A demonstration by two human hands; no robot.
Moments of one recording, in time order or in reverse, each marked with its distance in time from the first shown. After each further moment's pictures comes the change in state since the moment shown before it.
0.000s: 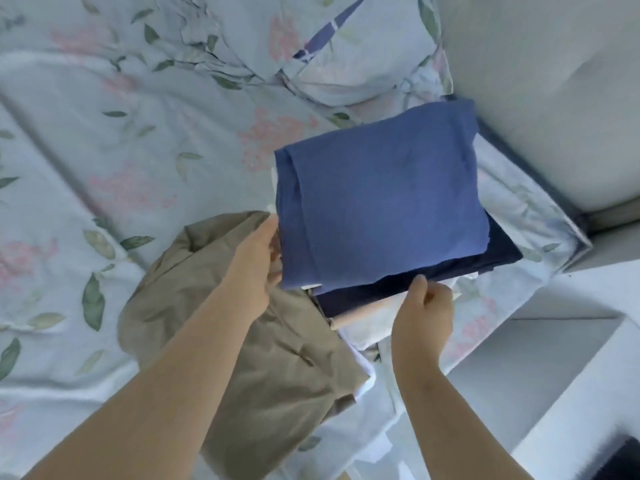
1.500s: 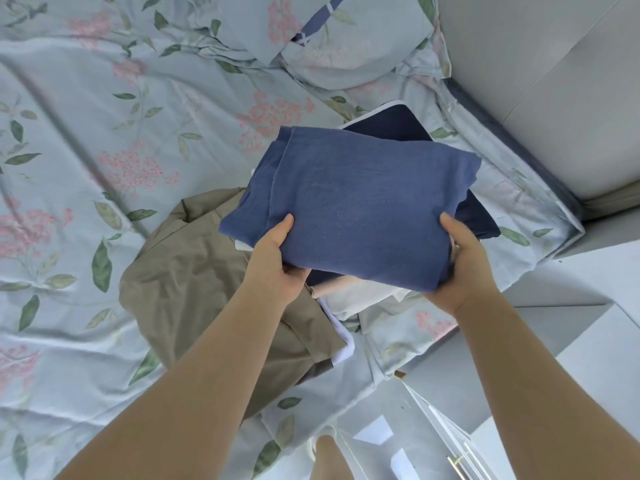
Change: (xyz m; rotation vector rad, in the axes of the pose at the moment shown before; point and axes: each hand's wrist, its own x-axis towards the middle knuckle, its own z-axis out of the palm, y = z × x) left_hand -0.046 -0.031 0.052 -0.642 0.023 -0.112; right_hand 0.070 -0.035 -0.074 0.747 -0.718 0.508
